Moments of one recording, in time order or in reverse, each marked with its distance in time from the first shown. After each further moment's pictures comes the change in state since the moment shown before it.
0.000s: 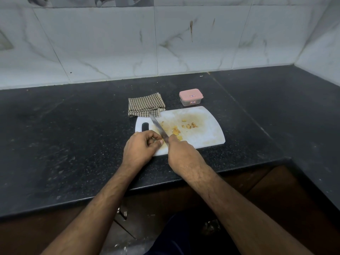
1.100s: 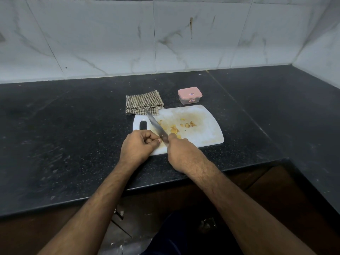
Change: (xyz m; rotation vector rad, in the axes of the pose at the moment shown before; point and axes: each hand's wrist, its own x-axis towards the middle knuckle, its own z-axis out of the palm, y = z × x) left_hand 0.005 -0.005 0.002 -0.149 -0.057 -0.074; right_hand 0.006 0.003 -0.006 -0.001 -0.077 0.010
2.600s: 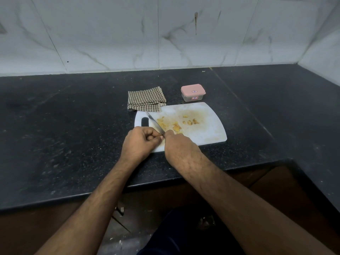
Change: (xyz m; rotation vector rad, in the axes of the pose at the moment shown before) left_hand 0.000 -0.004 0.000 -0.030 0.000 0.020; right_hand 0.003 -0.020 -0.004 -0.068 -0.025 0.035
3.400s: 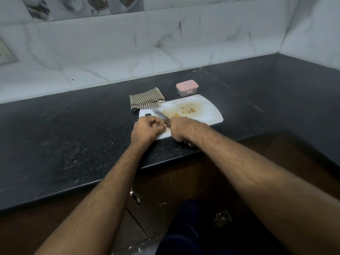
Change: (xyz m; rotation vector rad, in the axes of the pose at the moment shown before) left_hand 0.004 0.001 -0.001 0.004 0.043 -0.023; right_hand -0.020 -0.003 -0.014 -0.047 -0.046 0.016
